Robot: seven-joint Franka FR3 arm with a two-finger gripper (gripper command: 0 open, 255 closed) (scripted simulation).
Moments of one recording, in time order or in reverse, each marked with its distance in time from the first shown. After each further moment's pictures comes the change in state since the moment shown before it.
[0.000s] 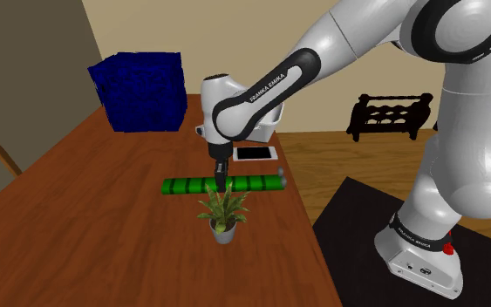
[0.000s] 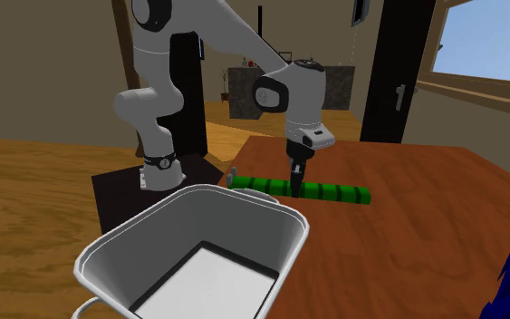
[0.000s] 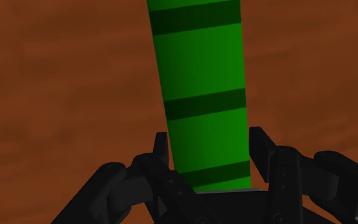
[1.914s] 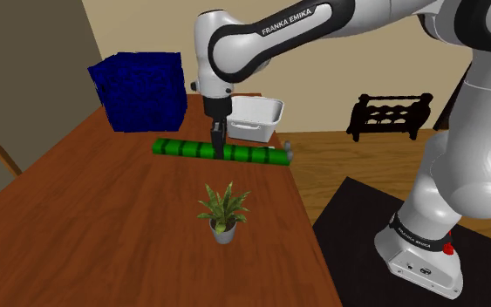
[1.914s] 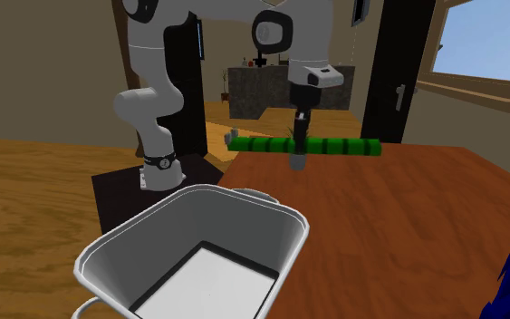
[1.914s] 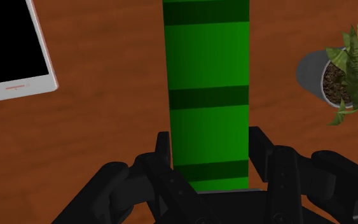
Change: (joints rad) arm -0.006 -0.158 0.002 0.154 0.004 -0.311 0.023
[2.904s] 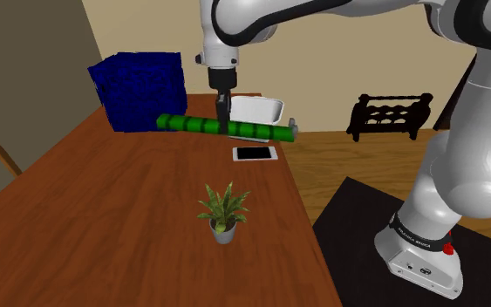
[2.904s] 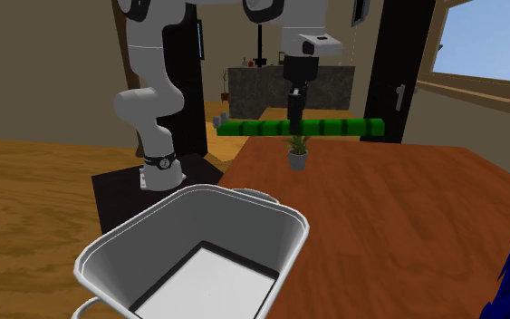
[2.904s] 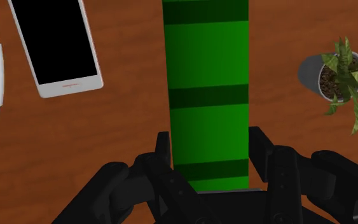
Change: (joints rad) arm -0.042 -0.023 -0.033 0.125 -0.002 -0.155 -0.059
